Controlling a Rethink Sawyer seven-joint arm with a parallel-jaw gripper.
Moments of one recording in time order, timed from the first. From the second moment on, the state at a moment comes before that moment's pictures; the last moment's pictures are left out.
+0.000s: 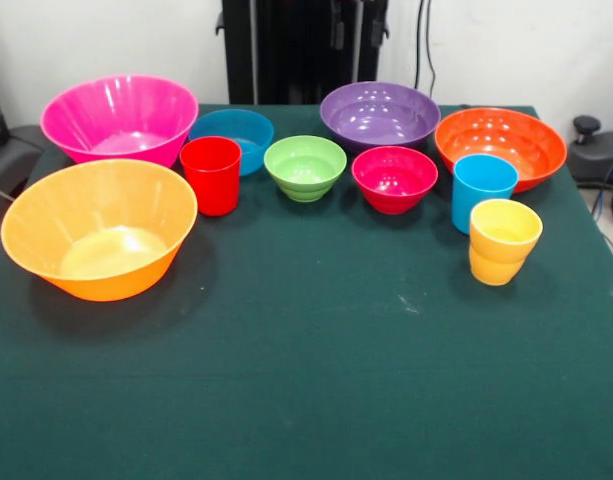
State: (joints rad) arm -0.29 -0.89 0.01 2.43 -0.26 -0.02 1.59
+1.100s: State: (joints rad) arm -0.29 -0.68 0.01 2.29 -0.26 -0.04 1.59
